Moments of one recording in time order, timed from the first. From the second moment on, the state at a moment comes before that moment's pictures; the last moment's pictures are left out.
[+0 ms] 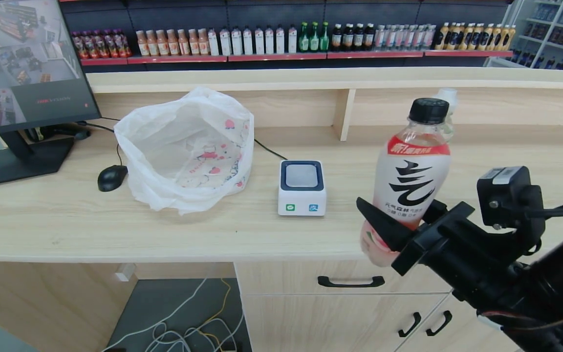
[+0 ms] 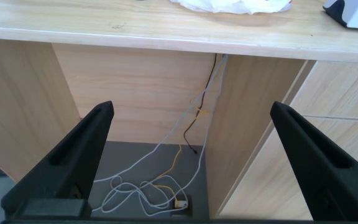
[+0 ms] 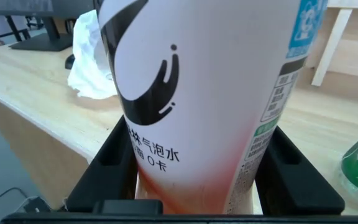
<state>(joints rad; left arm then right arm) 0.00 0.00 0.00 0.00 0.00 0.01 0.70 1.66 -0.34 -1.57 -0.10 -0.09</state>
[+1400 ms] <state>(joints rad) 0.00 0.00 0.00 0.00 0.00 0.01 0.55 1.81 -0.67 -1.57 -0.07 -0.03</state>
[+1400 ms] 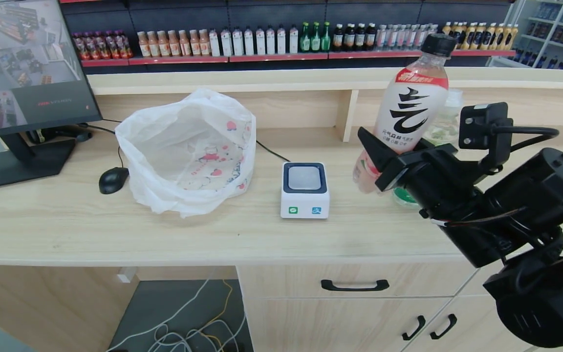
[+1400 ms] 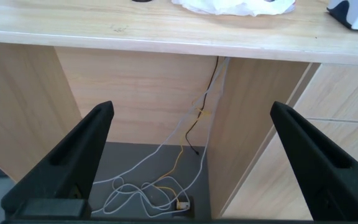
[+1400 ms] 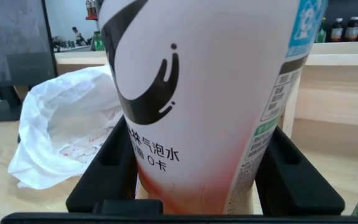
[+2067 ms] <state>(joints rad) 0.00 0.00 0.00 0.00 0.00 0.00 0.55 1.81 -0.68 -1.57 -0.07 0.01</state>
